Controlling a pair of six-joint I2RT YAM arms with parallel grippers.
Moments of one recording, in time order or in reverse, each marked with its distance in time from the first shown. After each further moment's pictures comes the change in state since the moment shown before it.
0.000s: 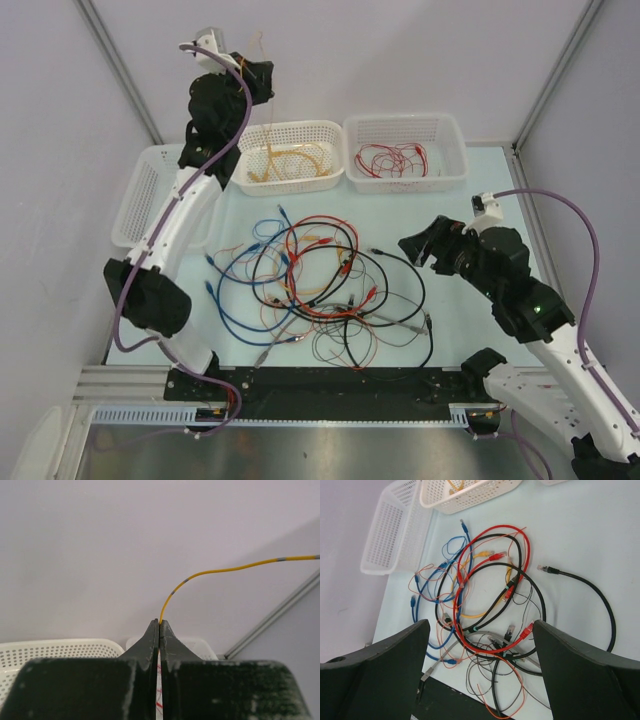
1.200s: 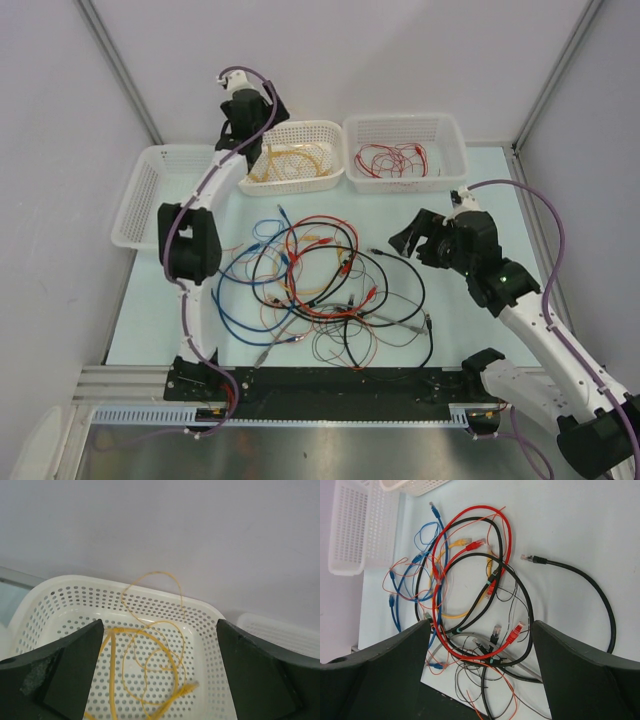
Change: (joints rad) left arm 0.094 0.560 0.256 -0.111 -0.187 0.006; right arm -0.100 0.197 -0.079 0.121 -0.102 0.007
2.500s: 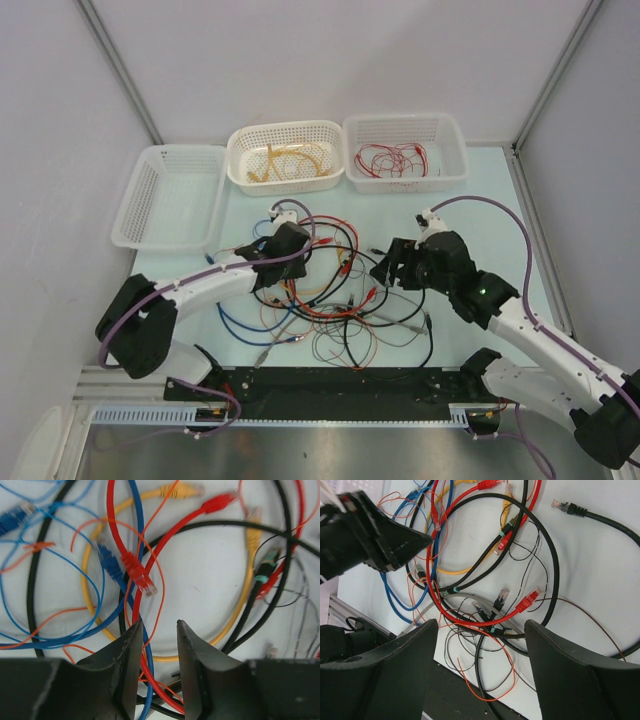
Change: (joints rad) left arm -0.487 -0.786 -1.153 -0.308 -0.089 -0.170; right arm 0.217 0.021 -0.128 0.063 0.017 -0.010
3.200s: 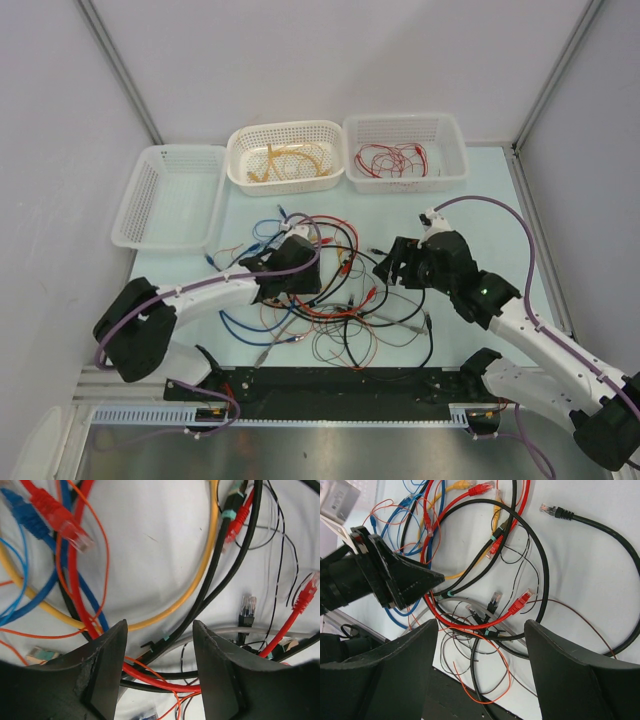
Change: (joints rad) left arm -0.065 0.008 -0.072 0.035 0.170 -0.030; right arm -0.011 -0.022 0.000 -0.020 0.033 -0.002
